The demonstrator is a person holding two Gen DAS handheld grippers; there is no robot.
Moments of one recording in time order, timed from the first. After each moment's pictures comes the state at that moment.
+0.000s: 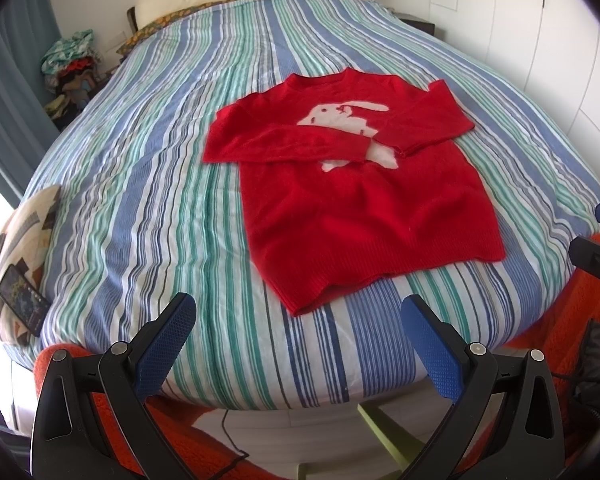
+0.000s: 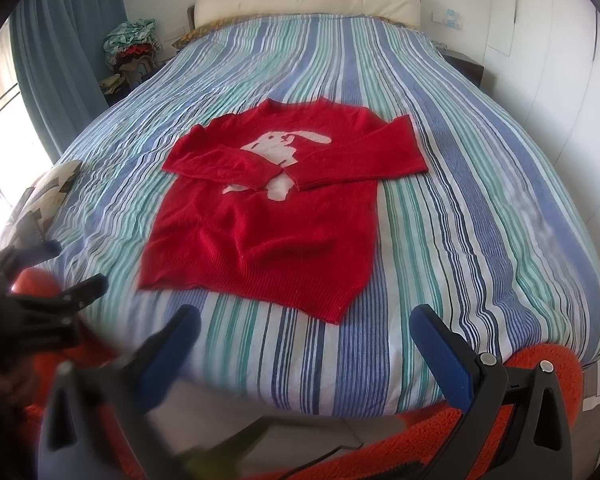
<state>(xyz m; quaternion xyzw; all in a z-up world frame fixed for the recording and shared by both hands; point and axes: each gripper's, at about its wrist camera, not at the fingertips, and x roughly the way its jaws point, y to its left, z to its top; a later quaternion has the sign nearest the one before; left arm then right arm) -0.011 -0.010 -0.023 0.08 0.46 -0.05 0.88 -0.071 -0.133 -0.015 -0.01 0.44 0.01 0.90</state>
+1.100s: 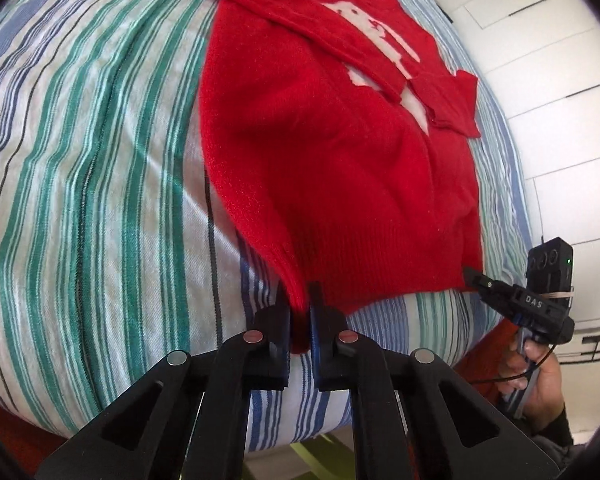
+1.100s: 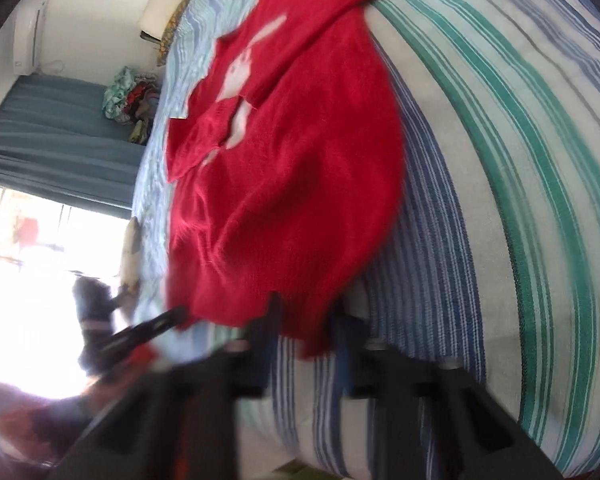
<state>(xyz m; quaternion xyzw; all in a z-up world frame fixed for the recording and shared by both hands) 0.079 0.049 -0.143 -0.19 0.62 -0.16 0.74 0.032 -0.224 -0.179 0.32 0.56 0.13 0.76</state>
